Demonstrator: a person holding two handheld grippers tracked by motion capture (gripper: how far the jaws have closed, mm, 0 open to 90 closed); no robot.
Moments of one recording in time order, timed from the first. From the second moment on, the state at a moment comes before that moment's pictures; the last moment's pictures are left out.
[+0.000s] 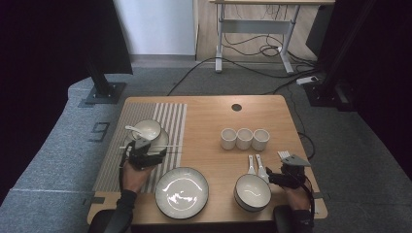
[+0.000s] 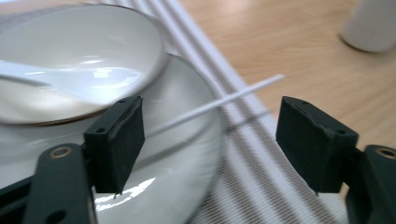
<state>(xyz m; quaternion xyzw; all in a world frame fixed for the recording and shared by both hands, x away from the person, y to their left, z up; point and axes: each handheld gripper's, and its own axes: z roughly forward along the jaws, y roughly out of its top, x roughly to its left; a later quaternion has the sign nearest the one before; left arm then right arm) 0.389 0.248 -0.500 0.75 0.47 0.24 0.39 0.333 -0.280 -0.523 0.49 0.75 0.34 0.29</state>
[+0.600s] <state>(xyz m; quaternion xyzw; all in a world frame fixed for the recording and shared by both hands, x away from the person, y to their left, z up) 0.405 0.277 -0.521 0.79 0.45 0.33 0.25 0.334 -0.277 -0.524 0.49 0.75 0.34 0.29</state>
